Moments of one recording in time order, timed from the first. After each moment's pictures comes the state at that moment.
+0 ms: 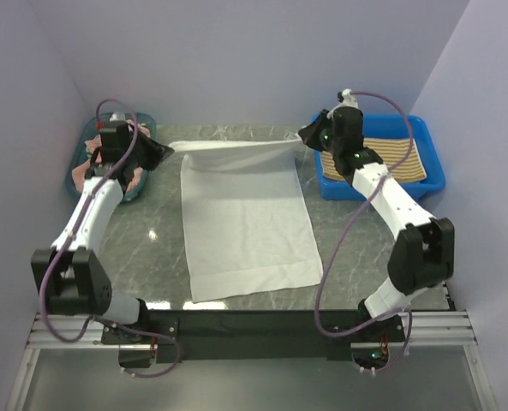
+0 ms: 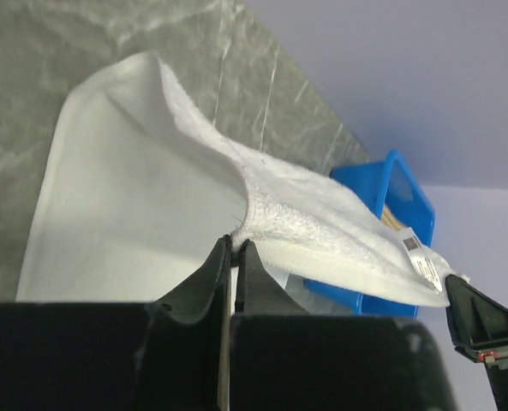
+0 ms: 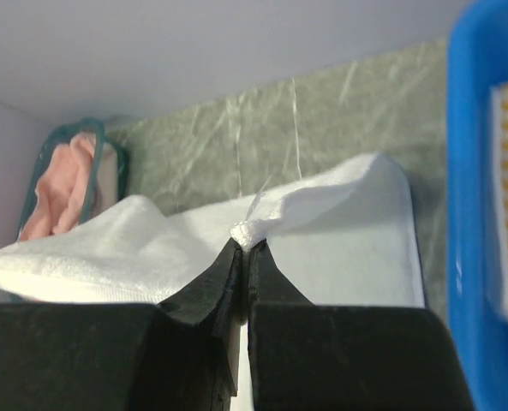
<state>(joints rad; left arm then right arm) 0.02 1.49 1.29 -0.29 0.24 -0.91 0.27 1.65 1.42 -0.07 -0.06 0.59</state>
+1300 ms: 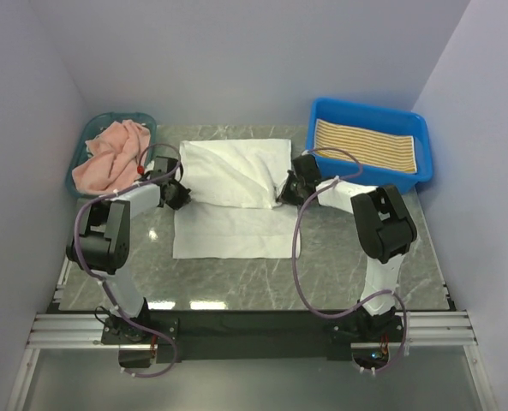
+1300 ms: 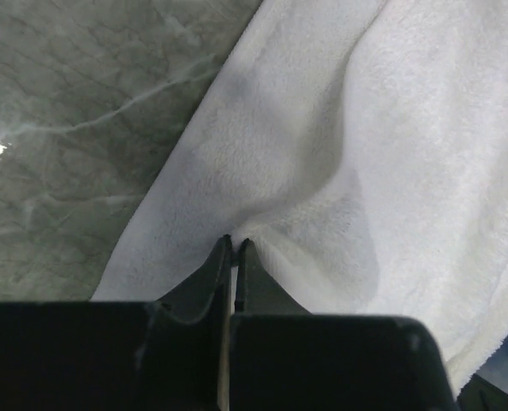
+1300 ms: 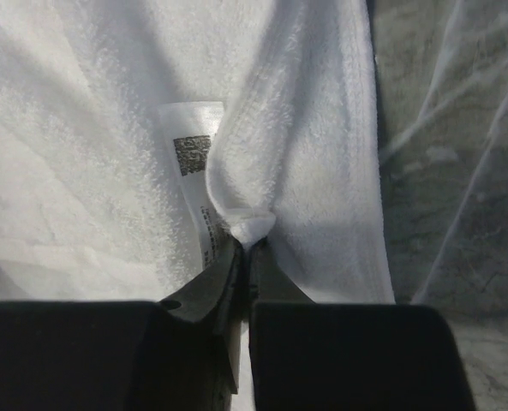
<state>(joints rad) -0.17 1.78 1.03 -0.21 -0.07 -1.00 0.39 1.92 1.15 -0.09 -0.07 0.72</state>
